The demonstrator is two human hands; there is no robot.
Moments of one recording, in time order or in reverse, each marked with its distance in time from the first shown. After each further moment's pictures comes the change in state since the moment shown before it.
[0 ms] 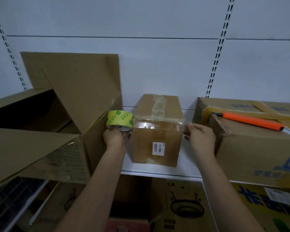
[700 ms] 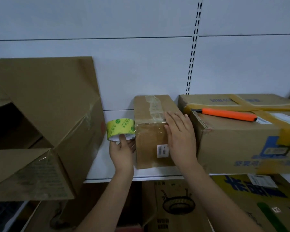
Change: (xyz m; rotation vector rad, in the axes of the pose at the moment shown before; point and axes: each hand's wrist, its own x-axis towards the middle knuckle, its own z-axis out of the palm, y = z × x) left_hand -0.012 -0.091 0.008 0.287 -0.112 0.399; right_hand 0.019 0.041 -0.001 -0.775 0.200 -0.894
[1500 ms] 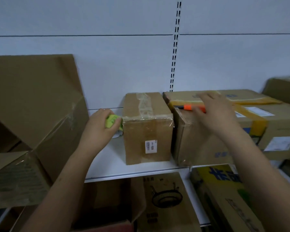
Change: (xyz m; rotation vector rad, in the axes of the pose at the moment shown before) left_hand 0.025 0.095 -0.010 0.965 -0.493 0.712; right_hand 0.057 0.087 -0.114 -0.221 -0.367 0.238
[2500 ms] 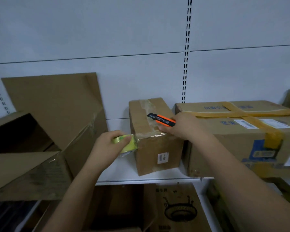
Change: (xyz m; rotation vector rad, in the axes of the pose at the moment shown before) left_hand -0.043 0.035 -0.033 -0.269 -0.063 -0.236; right_hand 0.023 -0.083 0.019 0.101 -0.404 -0.043
